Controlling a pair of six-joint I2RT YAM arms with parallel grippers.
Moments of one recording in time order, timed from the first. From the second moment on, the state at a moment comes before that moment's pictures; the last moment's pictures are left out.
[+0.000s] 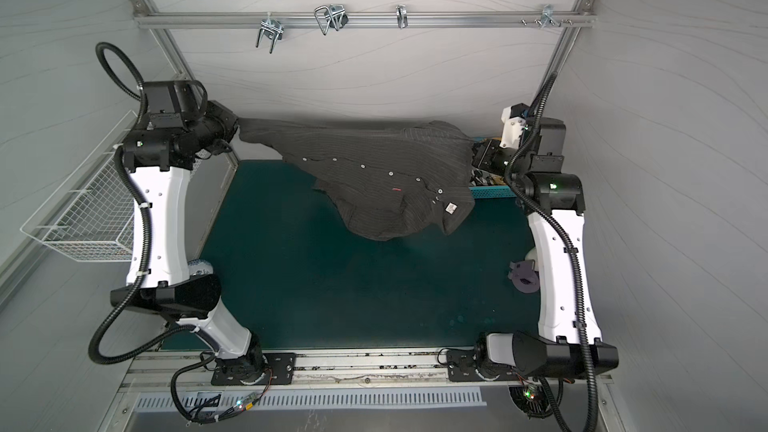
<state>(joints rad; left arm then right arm) 0.10 1.69 2.24 -1.12 0.04 -0.92 0.02 1.37 1.76 -0.87 -0.44 0.35</state>
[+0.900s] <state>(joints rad) 0.04 2.05 2.23 -0.82 0.17 -0.95 0.07 1.84 1.95 -0.82 -0.37 0.45</state>
